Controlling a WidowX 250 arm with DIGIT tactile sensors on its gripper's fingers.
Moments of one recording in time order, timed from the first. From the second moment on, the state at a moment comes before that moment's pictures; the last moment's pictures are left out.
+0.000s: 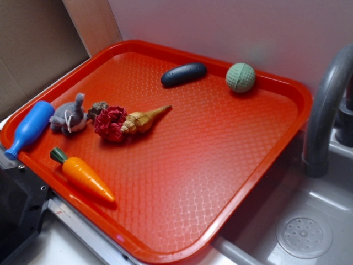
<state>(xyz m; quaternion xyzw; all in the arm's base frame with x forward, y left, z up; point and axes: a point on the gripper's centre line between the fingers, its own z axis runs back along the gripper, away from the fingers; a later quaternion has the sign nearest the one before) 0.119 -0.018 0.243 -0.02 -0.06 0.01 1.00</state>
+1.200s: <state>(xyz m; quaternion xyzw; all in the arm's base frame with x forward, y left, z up) 0.309 0.000 0.088 0.00 -0.11 -0.08 0.99</state>
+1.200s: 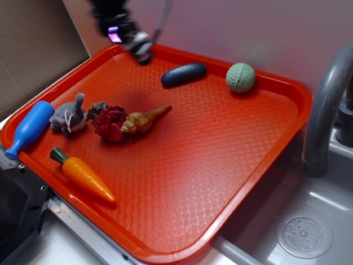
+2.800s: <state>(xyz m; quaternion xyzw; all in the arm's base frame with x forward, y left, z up) 0.349 -0.004 0.000 0.05 -0.04 -0.12 0.99</state>
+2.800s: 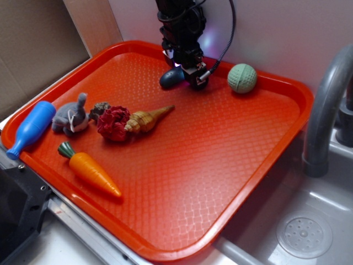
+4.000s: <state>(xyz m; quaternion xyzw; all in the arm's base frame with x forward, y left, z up) 0.267 0.013 0.130 -0.09 0.04 0.02 1.00</state>
